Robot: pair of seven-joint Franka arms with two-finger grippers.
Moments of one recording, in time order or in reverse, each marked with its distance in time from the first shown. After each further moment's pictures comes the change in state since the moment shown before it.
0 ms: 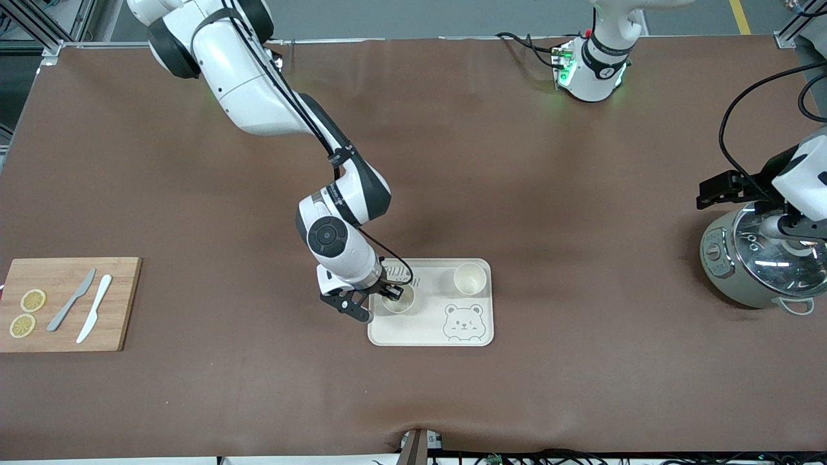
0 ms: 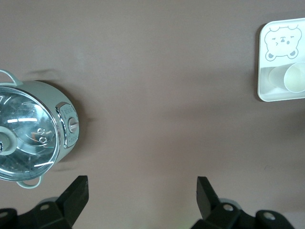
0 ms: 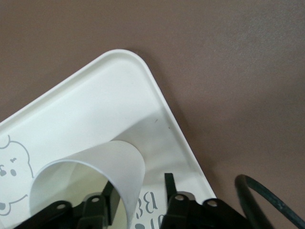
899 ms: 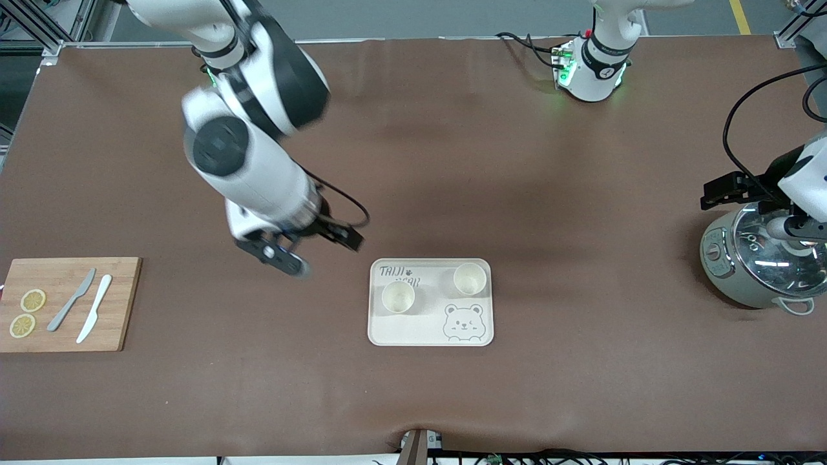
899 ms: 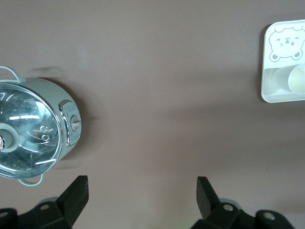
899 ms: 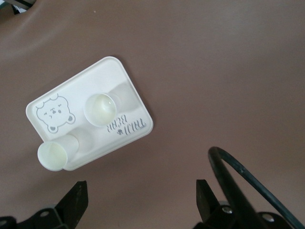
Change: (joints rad) left arm 0.003 0.000 0.011 -0.004 0.000 0.000 -0.001; right arm -0.072 -0.484 -0.018 0.057 0.001 -0.703 -0.012
